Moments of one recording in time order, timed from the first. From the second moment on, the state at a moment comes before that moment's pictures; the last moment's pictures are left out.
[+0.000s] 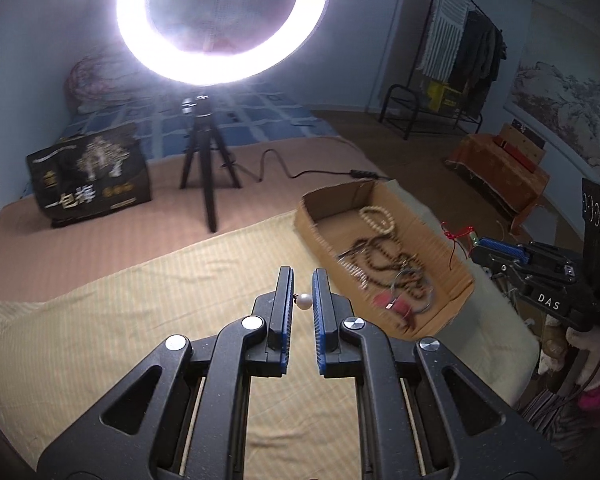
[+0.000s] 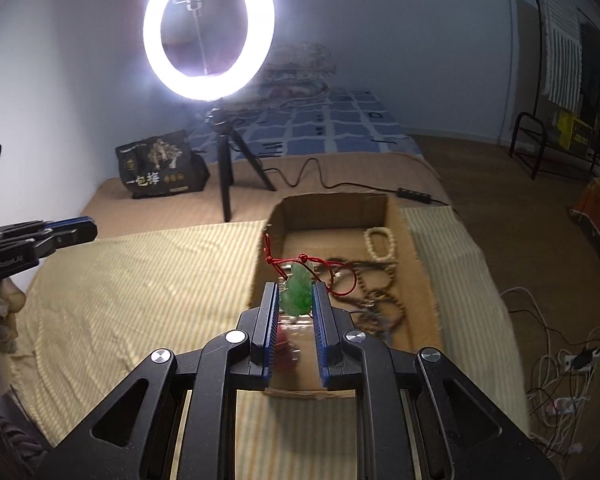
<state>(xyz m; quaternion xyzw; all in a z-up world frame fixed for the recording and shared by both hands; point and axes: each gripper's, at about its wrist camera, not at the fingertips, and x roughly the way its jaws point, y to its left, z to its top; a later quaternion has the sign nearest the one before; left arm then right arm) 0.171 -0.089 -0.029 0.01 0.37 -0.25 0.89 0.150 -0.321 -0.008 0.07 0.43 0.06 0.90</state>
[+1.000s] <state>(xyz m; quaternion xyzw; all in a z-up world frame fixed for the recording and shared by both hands) 0.268 -0.209 -0.080 0.00 0.40 -0.25 0.88 0.196 -0.376 -0.044 0.08 0.48 0.07 0.87</state>
